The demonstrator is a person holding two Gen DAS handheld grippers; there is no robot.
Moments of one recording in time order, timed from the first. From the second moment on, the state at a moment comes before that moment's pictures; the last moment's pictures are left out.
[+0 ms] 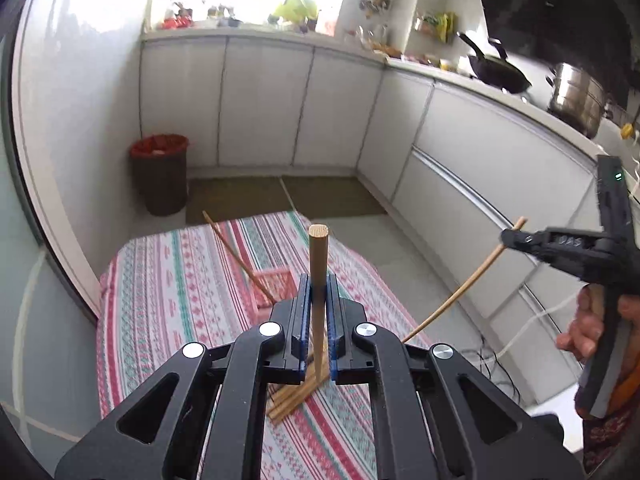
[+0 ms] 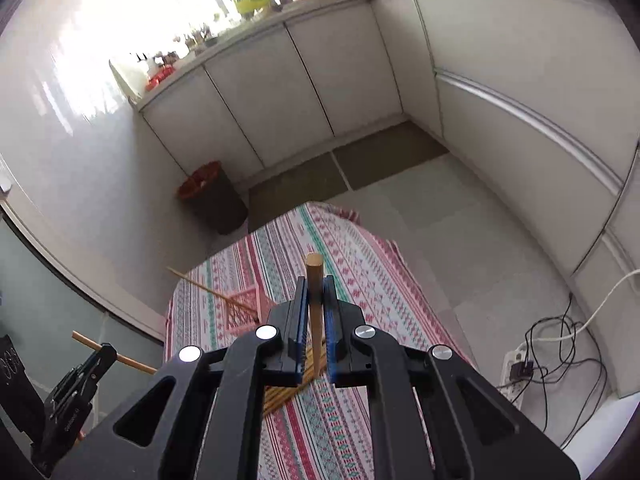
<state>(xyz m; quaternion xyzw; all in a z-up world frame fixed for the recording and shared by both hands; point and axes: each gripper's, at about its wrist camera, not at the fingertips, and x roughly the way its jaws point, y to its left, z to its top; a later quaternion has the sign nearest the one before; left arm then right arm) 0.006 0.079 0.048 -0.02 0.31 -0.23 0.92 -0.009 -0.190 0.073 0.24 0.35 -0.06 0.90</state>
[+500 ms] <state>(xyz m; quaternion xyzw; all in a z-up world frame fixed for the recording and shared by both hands) 0.090 0.062 0.054 -0.04 0.26 -0.12 0.96 0.077 -0.160 0.116 0.23 0.29 -0.01 0.93</state>
